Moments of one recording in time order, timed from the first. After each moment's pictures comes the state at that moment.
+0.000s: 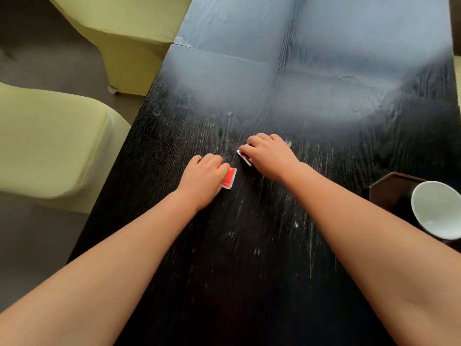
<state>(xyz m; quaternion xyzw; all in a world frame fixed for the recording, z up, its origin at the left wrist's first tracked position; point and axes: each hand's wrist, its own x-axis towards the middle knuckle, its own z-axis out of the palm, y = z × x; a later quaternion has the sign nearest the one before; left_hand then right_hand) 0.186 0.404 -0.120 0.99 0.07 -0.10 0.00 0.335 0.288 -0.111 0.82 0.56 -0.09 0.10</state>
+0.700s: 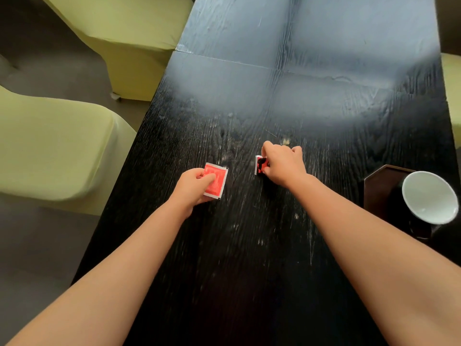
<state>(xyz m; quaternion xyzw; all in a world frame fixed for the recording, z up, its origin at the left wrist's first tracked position) 0.150 0.400 -0.102 0.61 0.43 -0.05 0.66 0.312 0.263 -0.095 0.92 0.35 -0.17 -0.02</state>
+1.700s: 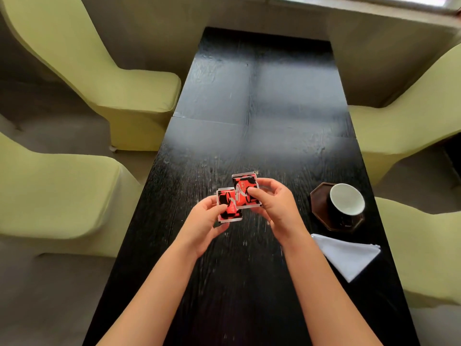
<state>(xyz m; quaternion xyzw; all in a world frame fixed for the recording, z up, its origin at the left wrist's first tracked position) 0.085 0.328 0.069 0.50 0.32 -0.02 0.80 0.174 0.207 0.096 0.69 0.00 -0.27 -0.67</state>
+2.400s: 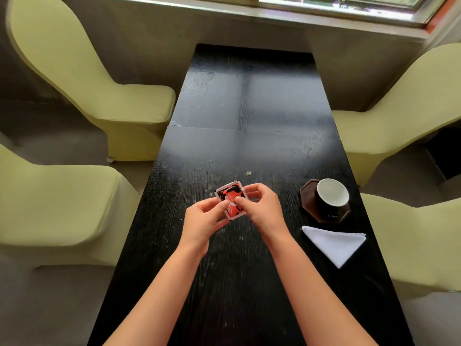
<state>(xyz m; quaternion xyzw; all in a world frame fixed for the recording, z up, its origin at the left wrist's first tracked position) 0.056 0.301 0.094 0.53 0.30 0.09 0.79 0.129 0.197 0.112 0.81 0.06 -0.17 -0.56</state>
